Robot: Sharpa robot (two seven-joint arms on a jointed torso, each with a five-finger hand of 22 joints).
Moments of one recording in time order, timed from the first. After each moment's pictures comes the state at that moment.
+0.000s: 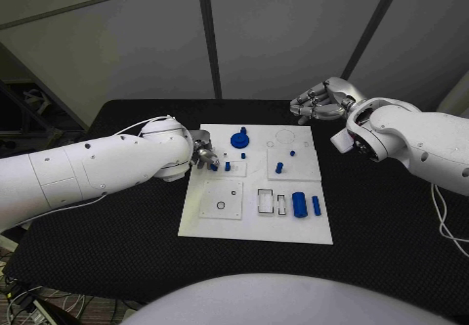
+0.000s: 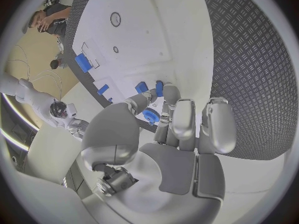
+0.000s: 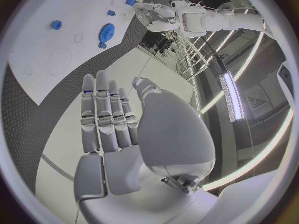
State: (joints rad) left arm 1.21 -0.71 -0.07 1.44 -1.21 0.03 -0.62; left_hand 0.95 -0.08 0.75 -0.09 0.17 1.02 0.04 0.46 0.58 1.27 -0.01 0.92 0.64 1.47 -0.07 1.14 1.23 0.05 1.46 0.04 1.29 1.31; right arm 1.22 -0.75 0.04 1.31 -0.77 -0.28 0.05; right_hand 1.41 -0.15 0.22 0.25 0.39 1.02 0.18 0.07 0.07 1.26 0.11 0.07 0.08 1.39 0.05 0.07 0.35 0.17 1.07 0.16 0.30 0.21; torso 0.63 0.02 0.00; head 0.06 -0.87
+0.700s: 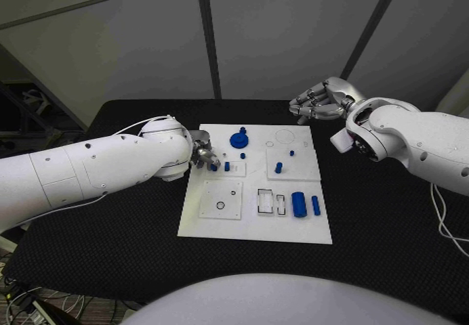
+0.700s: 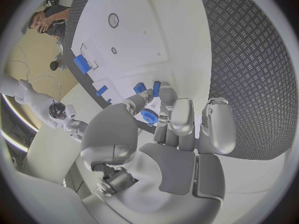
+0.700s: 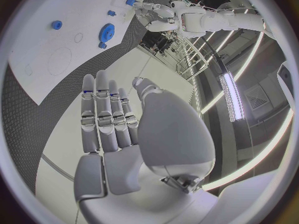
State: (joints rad) left arm 1.21 -0.70 -0.07 1.42 -1.21 0.05 -0.62; left_hand 0.90 -0.11 0.66 -0.04 0.17 1.02 0.04 0.47 0.53 1.29 -0.03 0.94 0.66 1.46 -0.08 1.14 1.23 0.05 1.46 0.04 1.30 1.31; right arm 1.22 -0.75 0.04 1.31 -0.77 -0.28 0.05; right_hand 1.41 -0.15 0.22 0.25 0.39 1.02 0.18 0.07 0.07 1.26 0.11 0.07 0.08 1.39 0.05 0.07 0.35 0.17 1.07 0.16 0.30 0.21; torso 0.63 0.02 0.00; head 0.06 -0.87
